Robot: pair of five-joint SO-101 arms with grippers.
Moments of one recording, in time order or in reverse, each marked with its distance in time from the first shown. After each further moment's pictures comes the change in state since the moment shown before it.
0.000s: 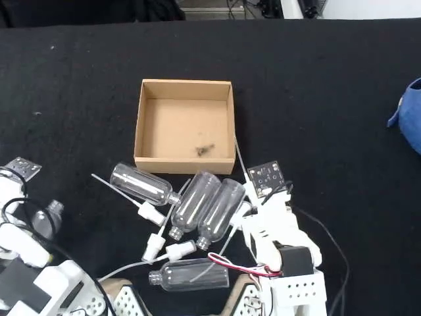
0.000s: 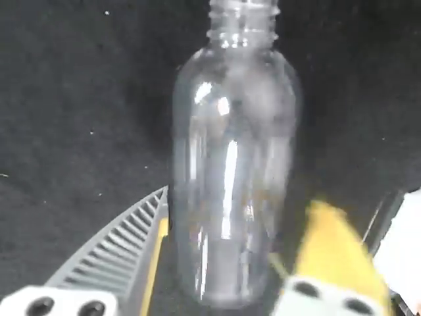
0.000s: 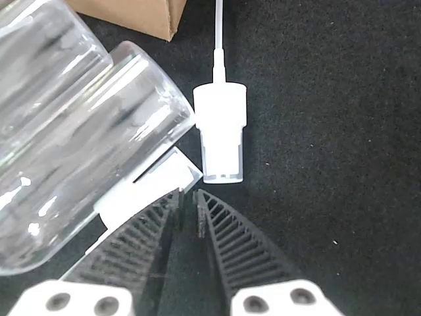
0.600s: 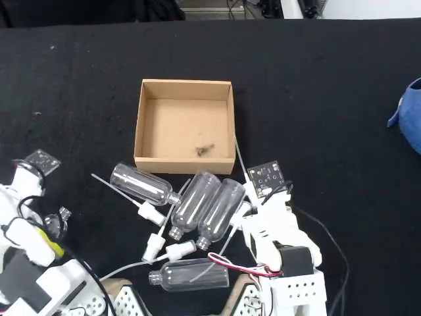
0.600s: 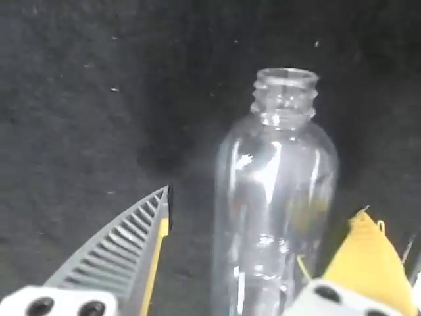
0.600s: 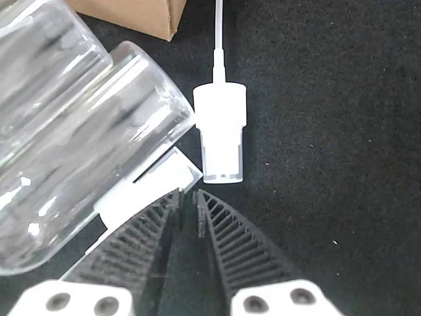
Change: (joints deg) left arm 7.6 0.0 3.9 -8.1 0.0; right arm 0.0 0.0 0.0 0.0 0.0
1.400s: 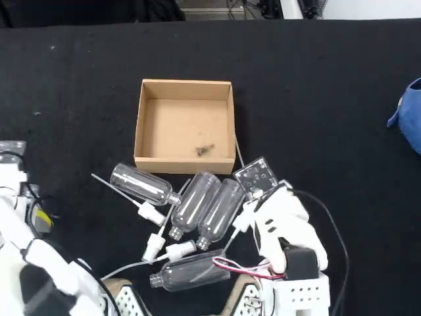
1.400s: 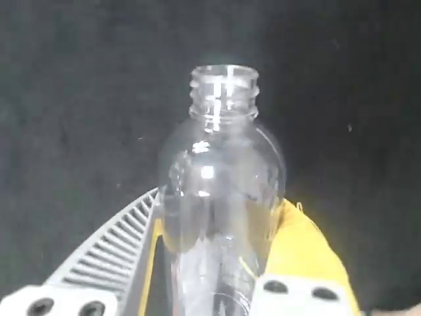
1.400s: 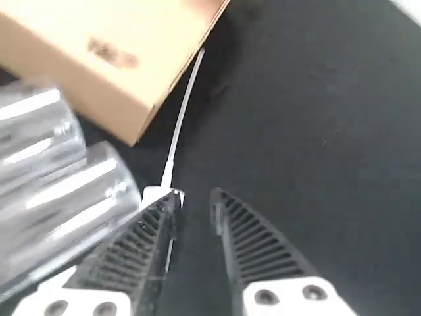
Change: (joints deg) left arm -0.3 -16.4 4.1 3.8 35.0; right arm 2.7 0.0 -5.9 -14.4 21.9
